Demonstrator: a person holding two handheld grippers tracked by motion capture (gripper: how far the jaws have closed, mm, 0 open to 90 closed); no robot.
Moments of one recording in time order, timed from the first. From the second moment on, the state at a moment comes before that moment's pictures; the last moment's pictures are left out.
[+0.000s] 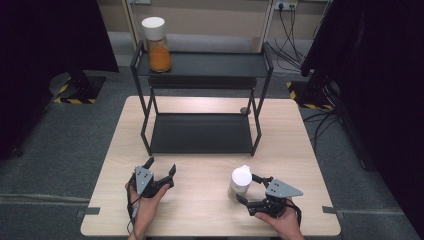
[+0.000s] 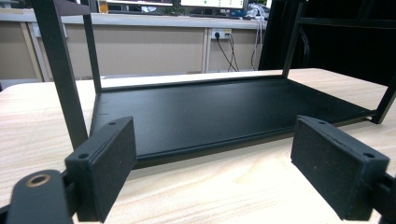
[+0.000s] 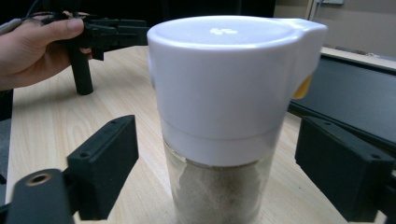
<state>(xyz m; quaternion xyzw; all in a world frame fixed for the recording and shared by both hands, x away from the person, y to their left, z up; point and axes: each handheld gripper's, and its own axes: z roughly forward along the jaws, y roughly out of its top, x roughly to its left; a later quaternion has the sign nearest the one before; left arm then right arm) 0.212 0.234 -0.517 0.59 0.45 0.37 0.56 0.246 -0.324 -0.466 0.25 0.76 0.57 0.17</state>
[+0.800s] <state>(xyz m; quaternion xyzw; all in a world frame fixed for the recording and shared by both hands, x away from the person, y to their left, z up) 0.213 0.234 -0.517 0.60 0.45 0.37 0.56 0.259 -0.315 -0.468 0.24 0.77 0.56 0.16</state>
